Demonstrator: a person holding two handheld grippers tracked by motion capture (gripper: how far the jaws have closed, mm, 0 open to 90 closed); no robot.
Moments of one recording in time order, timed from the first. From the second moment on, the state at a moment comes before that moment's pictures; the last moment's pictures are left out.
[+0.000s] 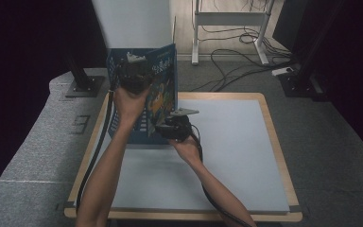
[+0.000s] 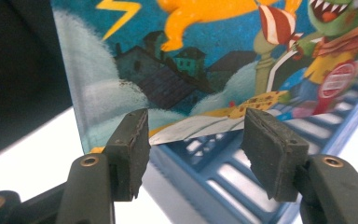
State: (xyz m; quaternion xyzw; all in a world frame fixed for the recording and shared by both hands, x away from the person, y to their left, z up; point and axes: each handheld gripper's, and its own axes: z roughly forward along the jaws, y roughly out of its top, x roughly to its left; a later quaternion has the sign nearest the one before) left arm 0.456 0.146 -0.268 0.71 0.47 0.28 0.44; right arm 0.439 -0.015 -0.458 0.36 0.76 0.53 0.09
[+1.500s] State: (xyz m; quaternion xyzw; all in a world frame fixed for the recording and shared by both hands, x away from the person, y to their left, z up) left arm 0.440 0.149 -0.271 0.68 0.48 0.29 0.48; right arm 0.432 0.003 -0.450 0.35 0.77 0.52 0.14
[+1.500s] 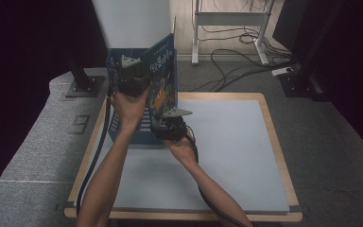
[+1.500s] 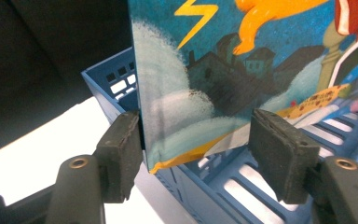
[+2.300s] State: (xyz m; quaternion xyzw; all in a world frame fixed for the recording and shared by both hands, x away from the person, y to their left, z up) left arm 0.437 0.146 -0.307 0.65 0.48 0.32 0.50; right arm 0.452 -0.004 -0.470 0.36 0.78 0.49 0.15
